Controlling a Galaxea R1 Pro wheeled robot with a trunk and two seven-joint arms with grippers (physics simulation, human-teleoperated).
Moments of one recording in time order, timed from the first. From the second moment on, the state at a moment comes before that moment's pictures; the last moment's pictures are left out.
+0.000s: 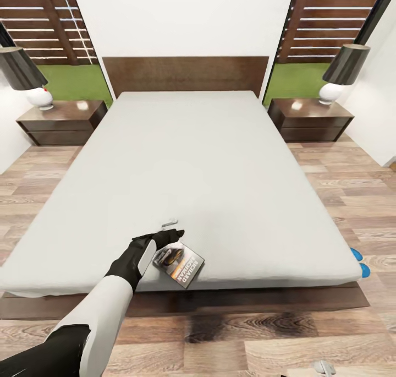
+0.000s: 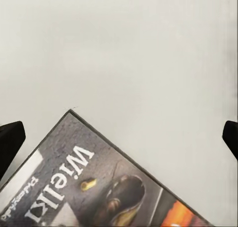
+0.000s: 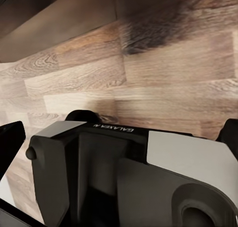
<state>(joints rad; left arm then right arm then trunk) -0.89 -0.17 0.11 -0.59 0.12 0.40 -0.10 -0.37 -0.32 -0.29 -0.16 -0.02 0.07 1.05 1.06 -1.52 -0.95</state>
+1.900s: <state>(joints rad) -0.55 0.29 0.10 -0.02 0.30 -0.06 -0.97 -0.37 -0.31 -0.29 -0.16 -0.02 0.06 1.05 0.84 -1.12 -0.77</state>
